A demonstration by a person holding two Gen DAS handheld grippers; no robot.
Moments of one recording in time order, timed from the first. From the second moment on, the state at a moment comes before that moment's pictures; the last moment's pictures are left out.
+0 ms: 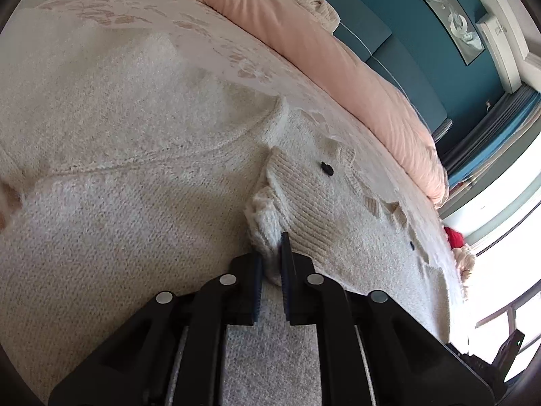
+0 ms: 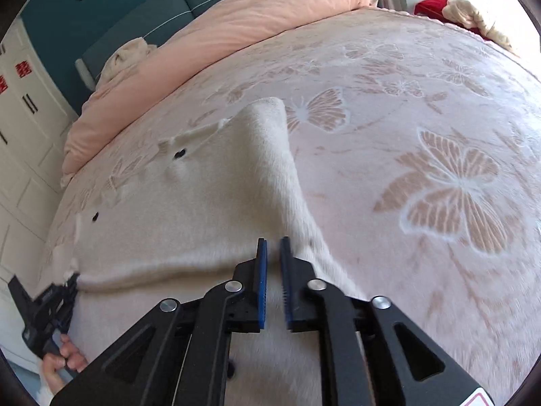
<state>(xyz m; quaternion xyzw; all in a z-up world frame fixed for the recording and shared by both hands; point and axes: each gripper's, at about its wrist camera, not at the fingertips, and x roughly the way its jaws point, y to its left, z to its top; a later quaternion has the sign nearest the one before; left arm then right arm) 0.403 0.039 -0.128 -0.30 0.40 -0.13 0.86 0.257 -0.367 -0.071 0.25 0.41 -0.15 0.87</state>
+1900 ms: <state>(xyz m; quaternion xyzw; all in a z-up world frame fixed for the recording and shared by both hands) 0.407 0.131 -0.105 -0.50 0.43 0.00 0.75 0.440 -0.289 -0.092 0.36 0.47 -0.04 0.81</state>
